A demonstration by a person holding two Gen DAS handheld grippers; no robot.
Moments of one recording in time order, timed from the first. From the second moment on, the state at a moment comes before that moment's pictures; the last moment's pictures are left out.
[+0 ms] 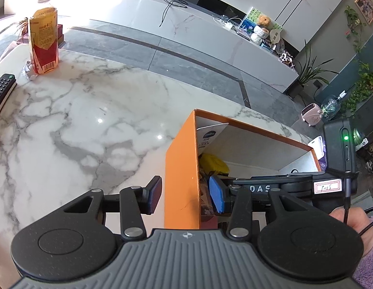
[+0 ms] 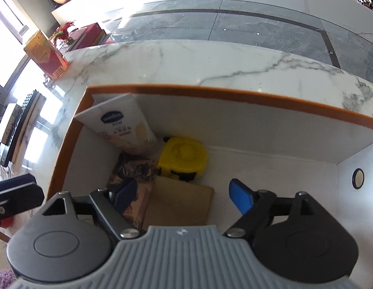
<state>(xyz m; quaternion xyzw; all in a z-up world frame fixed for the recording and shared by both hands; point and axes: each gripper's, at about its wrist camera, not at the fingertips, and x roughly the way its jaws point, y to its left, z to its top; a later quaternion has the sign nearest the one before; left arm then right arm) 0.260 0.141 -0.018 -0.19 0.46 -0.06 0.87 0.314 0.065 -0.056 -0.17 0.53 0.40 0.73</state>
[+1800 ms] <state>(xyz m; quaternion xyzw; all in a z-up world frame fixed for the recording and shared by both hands) 0.121 0.079 0.000 -0.06 0.44 -0.08 0.89 0.195 -0.131 0.036 -0.08 0.41 0.44 0.79</state>
